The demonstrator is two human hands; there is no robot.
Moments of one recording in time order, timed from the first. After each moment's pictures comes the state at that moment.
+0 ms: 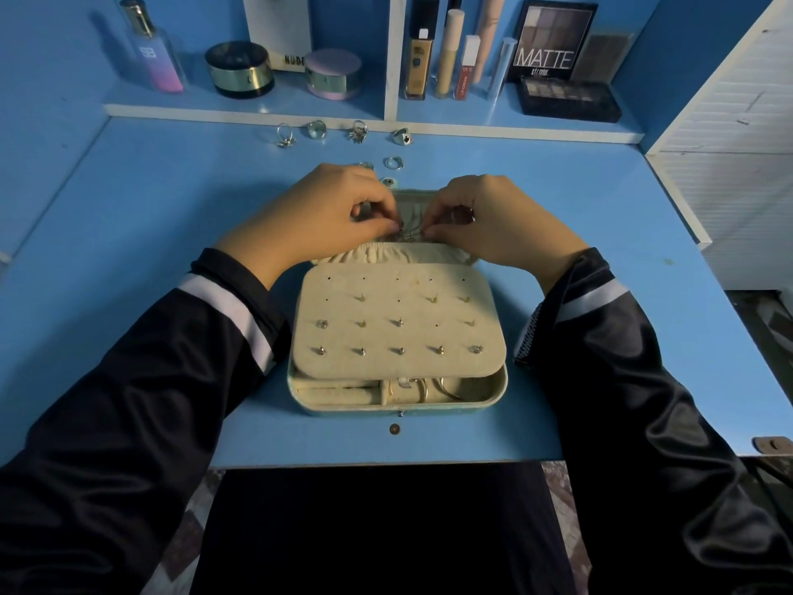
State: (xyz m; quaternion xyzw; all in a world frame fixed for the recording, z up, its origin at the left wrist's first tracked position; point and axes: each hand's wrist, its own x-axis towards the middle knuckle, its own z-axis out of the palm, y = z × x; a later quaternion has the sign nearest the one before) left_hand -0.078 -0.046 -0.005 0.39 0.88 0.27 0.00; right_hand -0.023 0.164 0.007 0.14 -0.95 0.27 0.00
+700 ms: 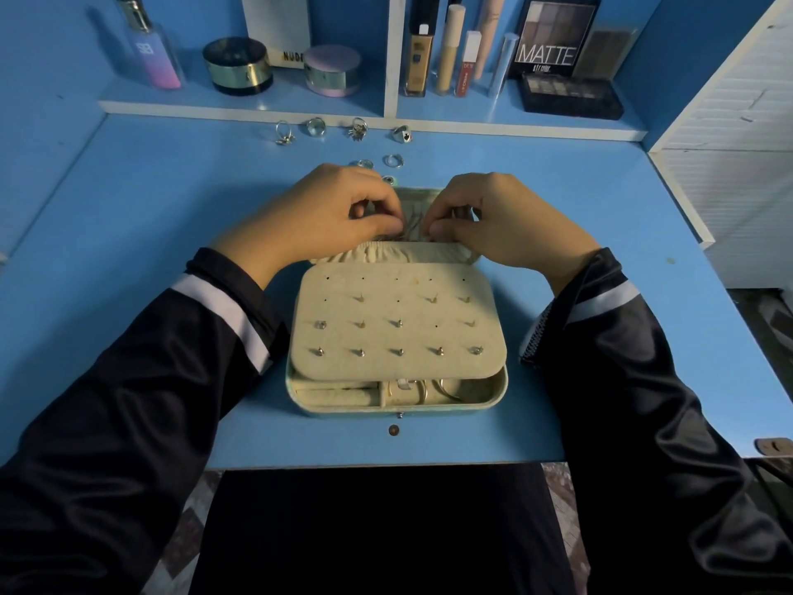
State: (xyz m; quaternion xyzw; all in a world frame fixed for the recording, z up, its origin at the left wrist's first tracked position) left_hand -0.076 -0.046 -0.003 0.38 0.87 0.31 0.03; right_hand -0.020 0.169 0.009 0.15 -0.95 0.29 0.00
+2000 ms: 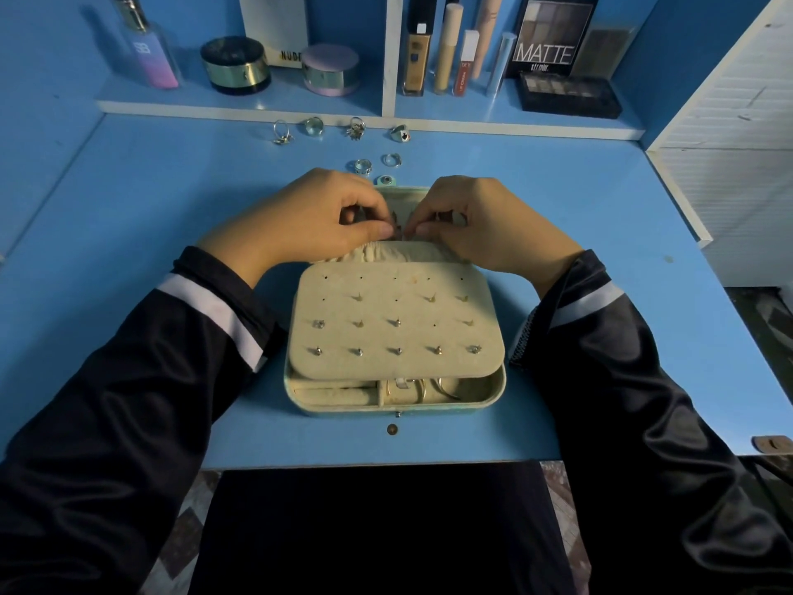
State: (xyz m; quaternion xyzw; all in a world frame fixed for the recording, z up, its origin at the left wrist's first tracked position) left_hand -0.073 -0.052 -0.001 0.37 0.88 0.30 0.07; right_hand -0.021 0.159 0.002 0.20 -0.94 0.29 0.02
